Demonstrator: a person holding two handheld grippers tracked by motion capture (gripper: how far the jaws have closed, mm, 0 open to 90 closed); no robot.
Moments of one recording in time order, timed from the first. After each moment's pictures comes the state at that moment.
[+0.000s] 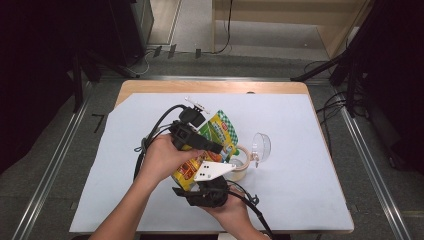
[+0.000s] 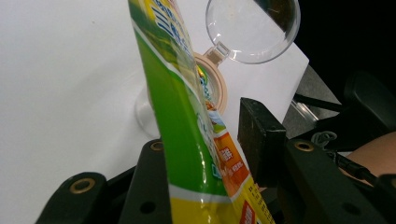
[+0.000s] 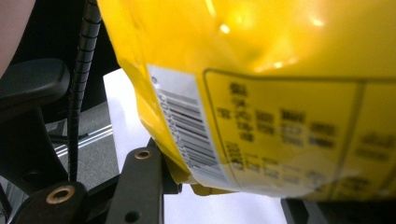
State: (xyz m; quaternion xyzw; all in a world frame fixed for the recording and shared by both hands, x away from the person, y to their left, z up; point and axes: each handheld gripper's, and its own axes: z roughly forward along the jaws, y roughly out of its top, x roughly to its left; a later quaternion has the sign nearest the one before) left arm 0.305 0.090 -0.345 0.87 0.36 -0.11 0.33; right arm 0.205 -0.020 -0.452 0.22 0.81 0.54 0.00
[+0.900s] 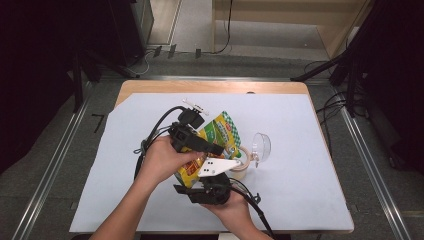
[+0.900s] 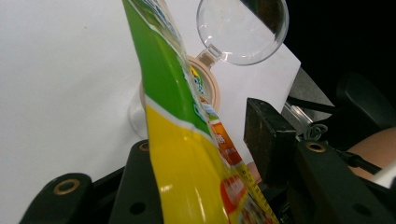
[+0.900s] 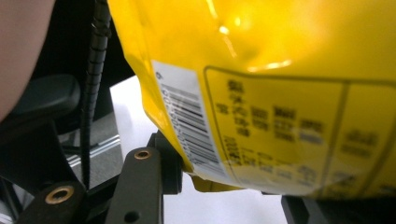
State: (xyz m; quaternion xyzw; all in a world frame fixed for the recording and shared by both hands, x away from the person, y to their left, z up) left arm 0.300 0.094 -0.344 0.86 0.35 -0.11 0.35; right arm 0.211 -0.027 -0.448 0.23 0.80 0.55 -0.02
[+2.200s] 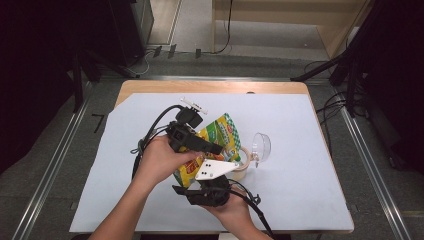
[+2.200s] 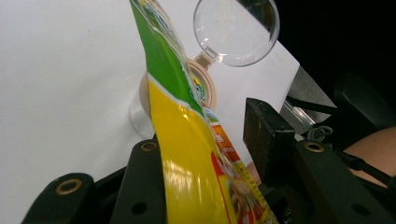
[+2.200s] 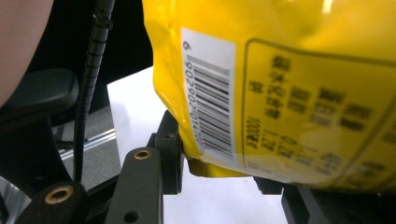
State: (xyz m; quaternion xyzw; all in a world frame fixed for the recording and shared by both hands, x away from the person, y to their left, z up) left arm 0.296 0.095 -0.336 0.86 0.35 -0.10 0.35; right arm 0.205 -0.024 -0.441 0.21 0.81 0.55 0.01
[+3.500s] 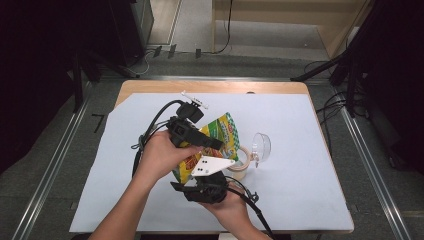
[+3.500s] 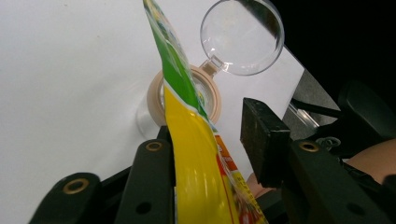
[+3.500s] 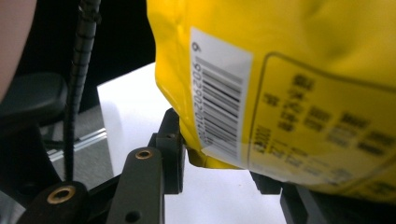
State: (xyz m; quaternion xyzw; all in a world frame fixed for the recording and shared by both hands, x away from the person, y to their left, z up) left arm 0.302 0.093 -0.328 0.86 0.36 -0.09 0.35; right arm 0.209 -0.018 -0.433 0.23 0.81 0.54 0.01
